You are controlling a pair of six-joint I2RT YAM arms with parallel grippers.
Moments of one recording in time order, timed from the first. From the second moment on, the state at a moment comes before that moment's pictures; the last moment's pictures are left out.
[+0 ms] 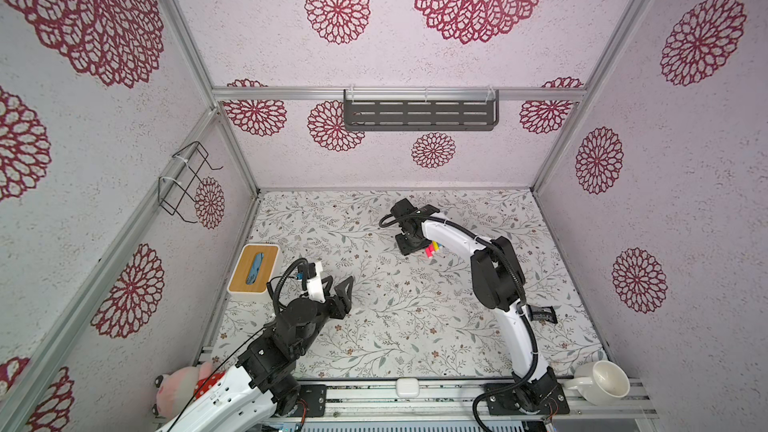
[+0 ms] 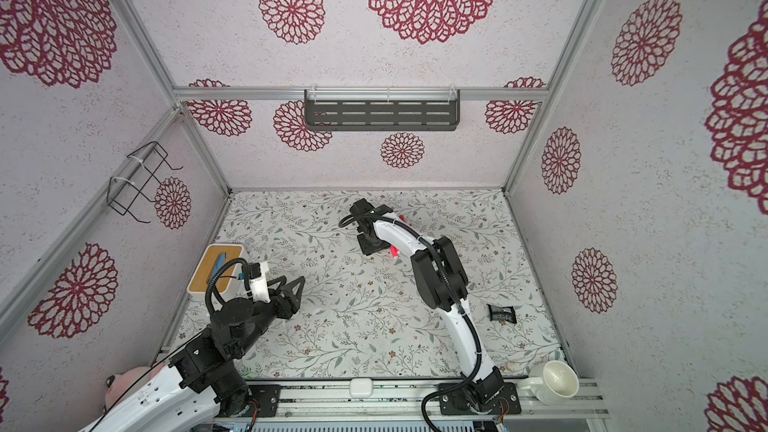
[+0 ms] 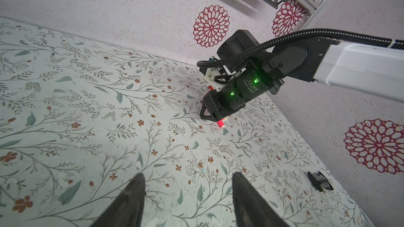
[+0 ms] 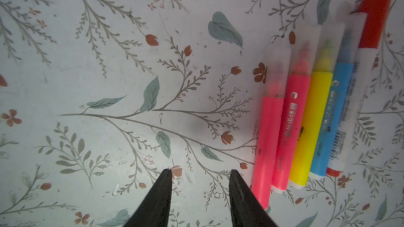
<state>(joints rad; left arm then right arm) -0.77 0.50 0.39 -0.16 -0.38 -0.54 0.64 2.31 1.99 -0.94 0.18 0.24</state>
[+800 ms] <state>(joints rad) -0.77 0.44 0.35 -0.19 -0.41 -0.55 0.57 2.40 2.06 -0.90 0.17 0.28</state>
